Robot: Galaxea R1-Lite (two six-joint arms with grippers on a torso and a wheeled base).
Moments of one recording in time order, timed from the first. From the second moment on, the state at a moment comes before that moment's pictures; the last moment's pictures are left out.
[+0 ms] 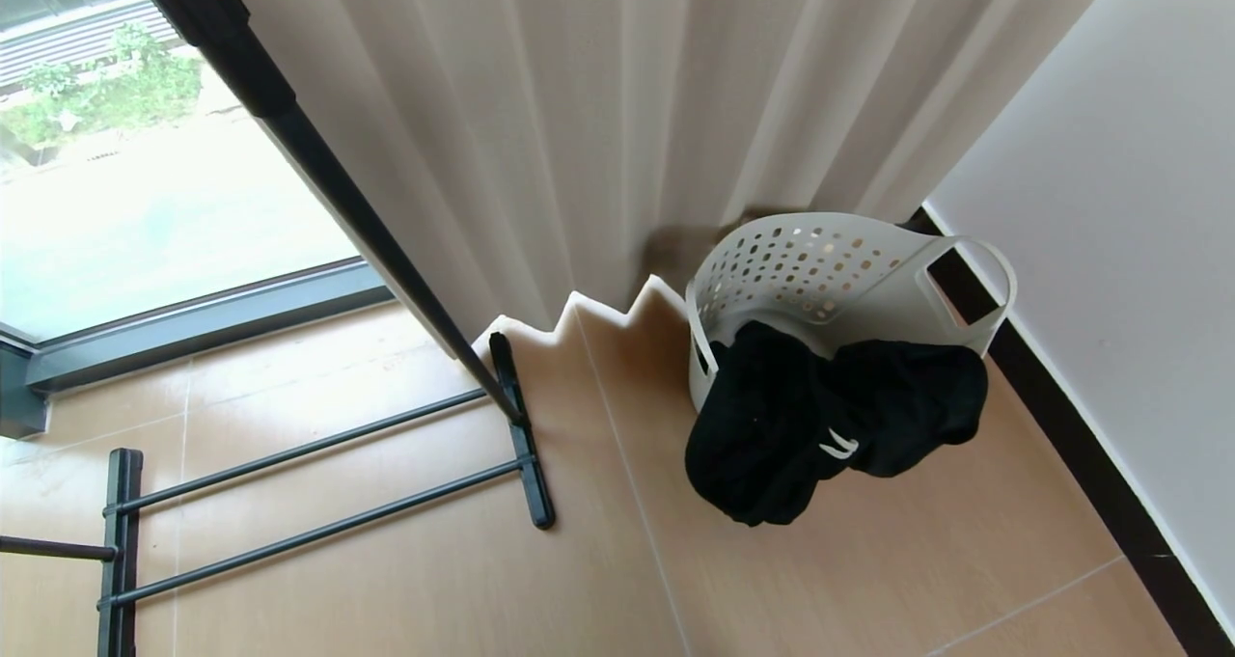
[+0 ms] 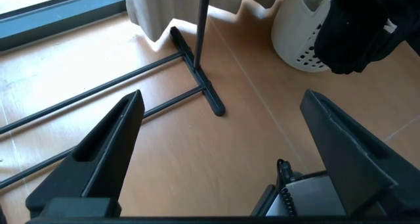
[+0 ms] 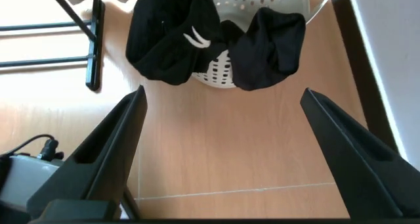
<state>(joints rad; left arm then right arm) -0.01 0.00 -0.02 0.03 -0.21 0.02 0.02 0.09 -0.04 0.03 0.17 -0.08</state>
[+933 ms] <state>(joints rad) -0.01 0.00 -0.01 0.03 -0.21 0.02 0.31 1.36 -0.91 0.04 0.16 -0.56</state>
